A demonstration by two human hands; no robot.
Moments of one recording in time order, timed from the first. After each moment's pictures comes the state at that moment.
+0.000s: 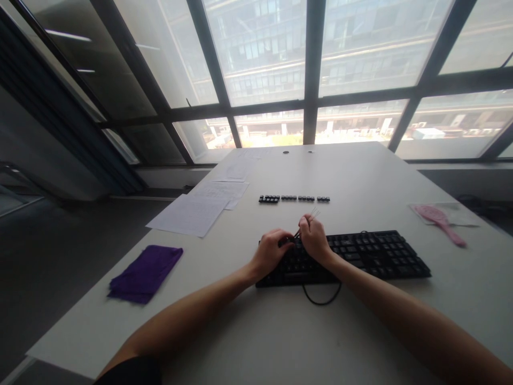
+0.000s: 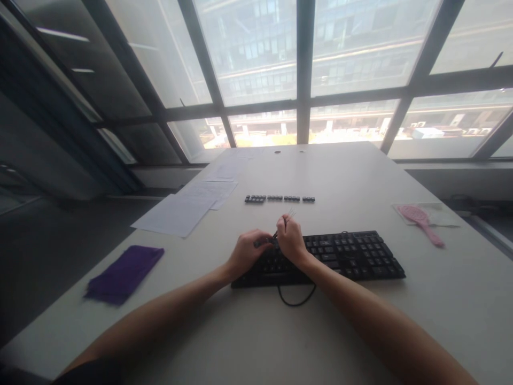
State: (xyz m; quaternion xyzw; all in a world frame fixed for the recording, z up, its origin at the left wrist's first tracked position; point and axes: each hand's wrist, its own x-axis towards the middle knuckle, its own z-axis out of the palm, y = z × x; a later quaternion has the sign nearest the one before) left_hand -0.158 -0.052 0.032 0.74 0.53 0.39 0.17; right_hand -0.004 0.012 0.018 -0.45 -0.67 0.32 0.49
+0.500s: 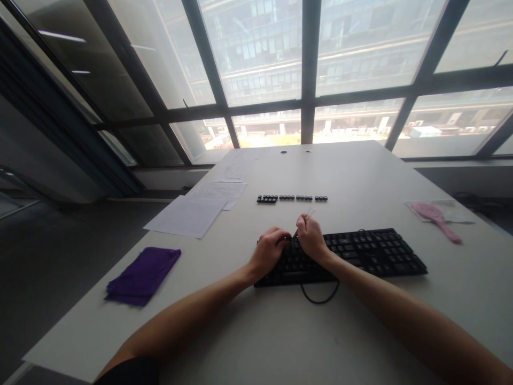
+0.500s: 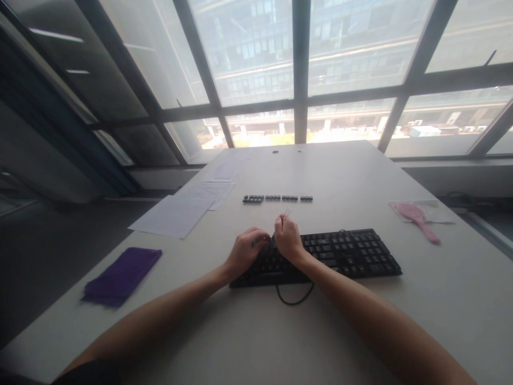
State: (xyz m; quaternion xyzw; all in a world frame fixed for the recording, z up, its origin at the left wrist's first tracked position) left_hand -0.156 -0.056 0.038 0.75 0.52 0.39 0.15; right_hand -0.006 0.017 0.016 -0.47 -0.66 0.33 0.48
